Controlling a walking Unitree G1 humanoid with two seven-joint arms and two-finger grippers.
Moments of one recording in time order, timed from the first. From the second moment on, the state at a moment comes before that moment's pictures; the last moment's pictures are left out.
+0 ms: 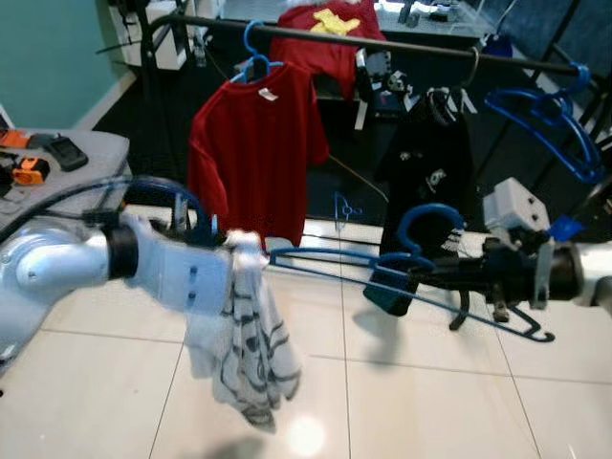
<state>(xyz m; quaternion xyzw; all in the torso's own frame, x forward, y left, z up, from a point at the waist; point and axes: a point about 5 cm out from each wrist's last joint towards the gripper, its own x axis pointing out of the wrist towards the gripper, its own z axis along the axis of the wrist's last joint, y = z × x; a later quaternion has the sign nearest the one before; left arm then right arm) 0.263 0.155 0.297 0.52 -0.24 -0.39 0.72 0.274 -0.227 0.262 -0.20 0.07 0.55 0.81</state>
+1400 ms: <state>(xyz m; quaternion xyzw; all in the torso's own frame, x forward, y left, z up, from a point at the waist) 0.176 0.210 0.321 0.22 -0.09 -0.72 0.66 0.254 -0.232 0.247 -0.13 0.11 0.59 0.79</state>
